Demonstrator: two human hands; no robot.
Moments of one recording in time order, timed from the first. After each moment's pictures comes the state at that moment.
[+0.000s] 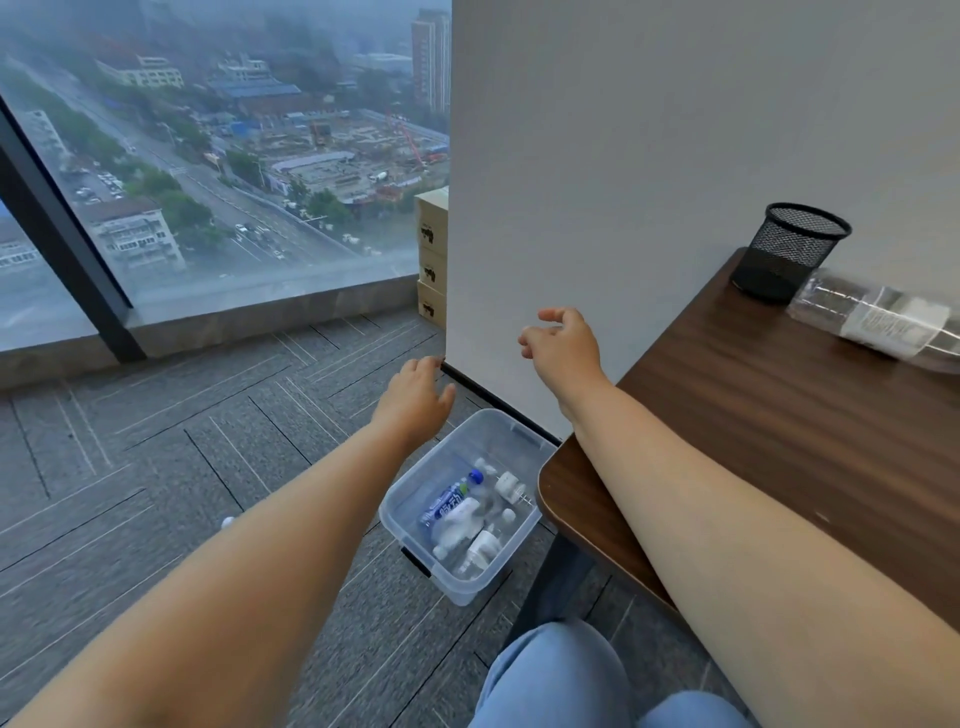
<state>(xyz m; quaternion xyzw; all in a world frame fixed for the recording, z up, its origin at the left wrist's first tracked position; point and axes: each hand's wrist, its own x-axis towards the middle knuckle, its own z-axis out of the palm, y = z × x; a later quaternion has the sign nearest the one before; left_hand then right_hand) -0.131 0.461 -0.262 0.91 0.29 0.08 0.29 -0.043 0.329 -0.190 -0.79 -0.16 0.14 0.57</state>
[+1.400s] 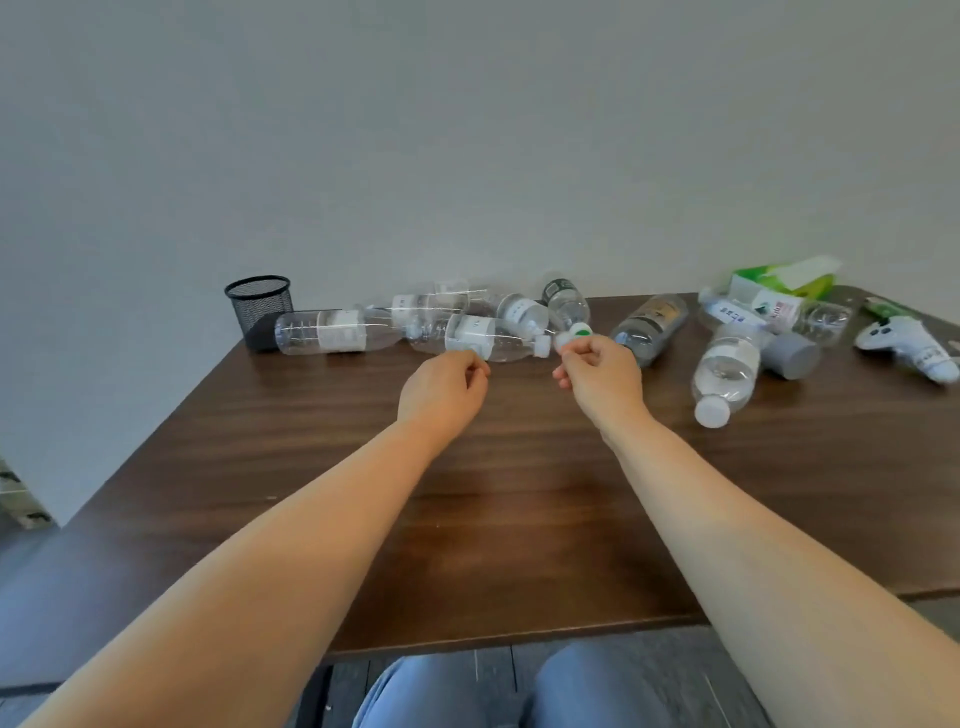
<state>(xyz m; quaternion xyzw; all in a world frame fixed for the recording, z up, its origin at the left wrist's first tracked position) -0.036 -0.006 -0.140 0.93 -0.16 0.14 0.30 -0.068 -0.172 -0.137 -0.79 0.10 -0.23 0.57</state>
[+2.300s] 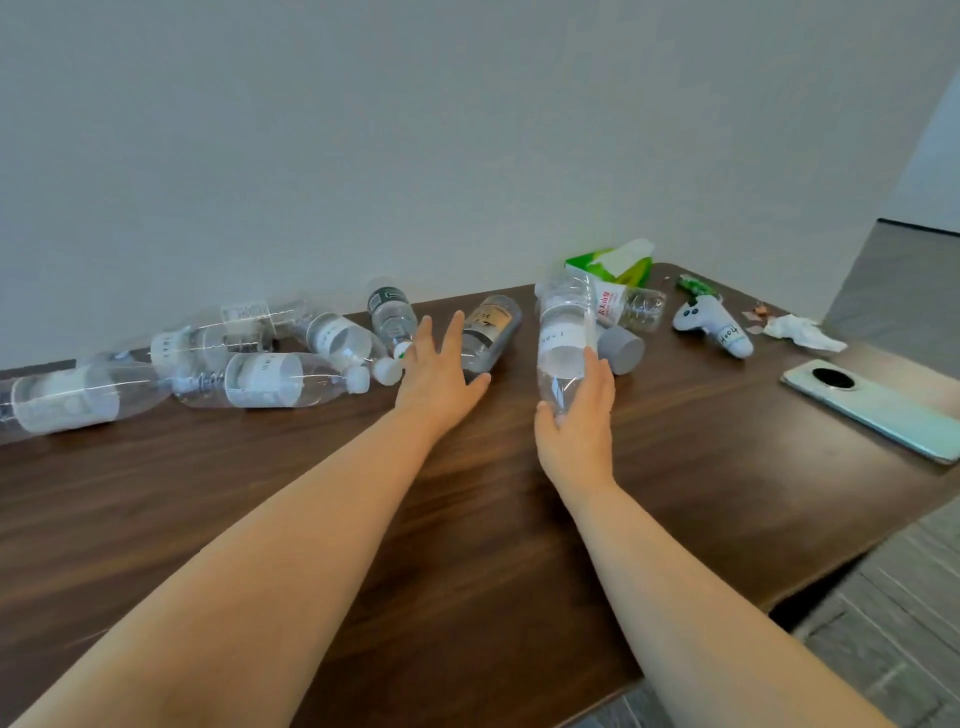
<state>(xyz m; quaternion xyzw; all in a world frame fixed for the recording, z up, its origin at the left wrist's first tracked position) 0.034 -0.213 -0.156 0.93 -0.27 0.05 0.26 -0.082 -0.318 -0.184 -0.81 0.24 -0.33 0.43</state>
